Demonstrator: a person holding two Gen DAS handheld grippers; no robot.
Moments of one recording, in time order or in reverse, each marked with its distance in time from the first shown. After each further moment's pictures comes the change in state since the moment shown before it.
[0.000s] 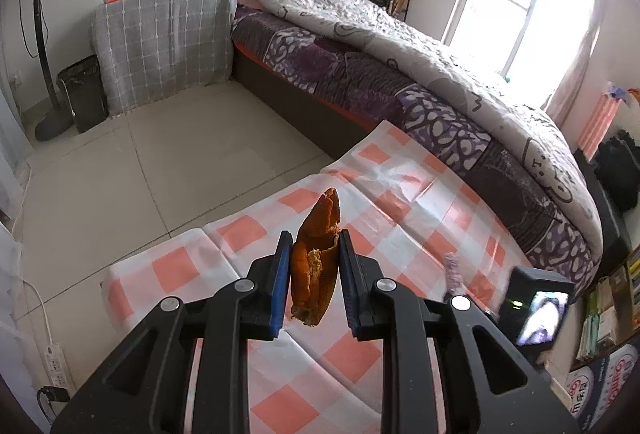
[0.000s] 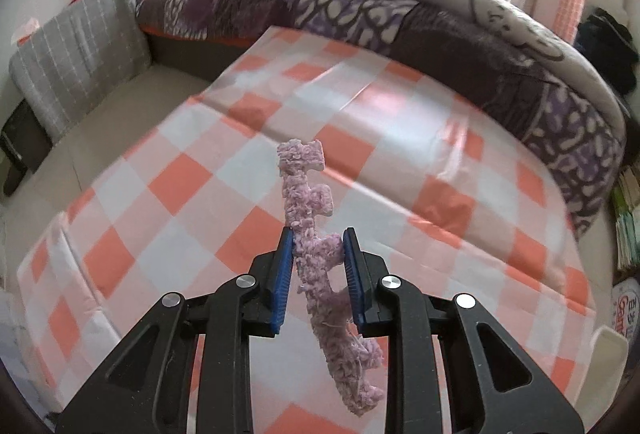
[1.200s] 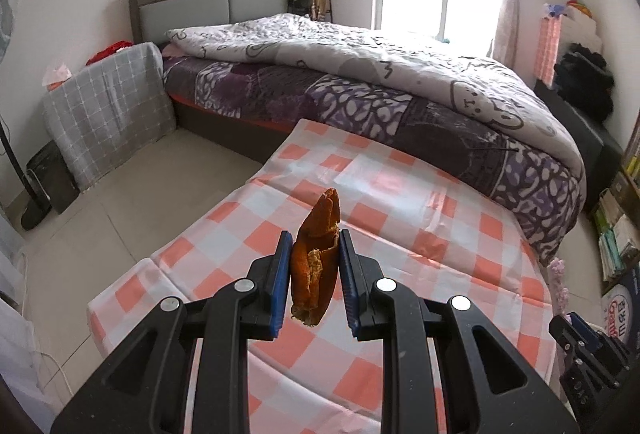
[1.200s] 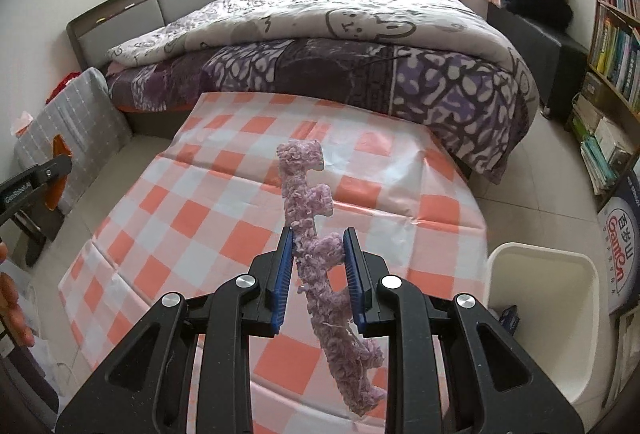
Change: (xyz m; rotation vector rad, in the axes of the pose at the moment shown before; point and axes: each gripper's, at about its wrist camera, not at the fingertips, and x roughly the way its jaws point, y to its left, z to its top) left arm -0.023 -0.129 -0.056 0.313 -0.066 -0.053; right arm -0.142 -0.159 -0.080 0.242 -0.117 0.007
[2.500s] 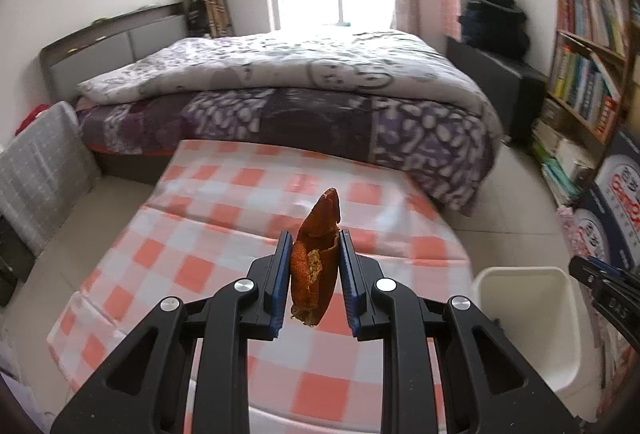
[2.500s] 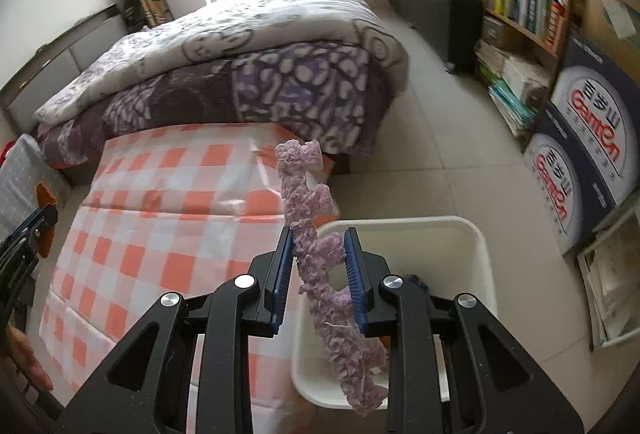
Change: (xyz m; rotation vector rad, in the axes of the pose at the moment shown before) left arm -0.037 -0.171 -0.042 0.267 -0.017 -0.214; right arm -0.054 -0.179 -0.014 0.250 0.021 -0.202
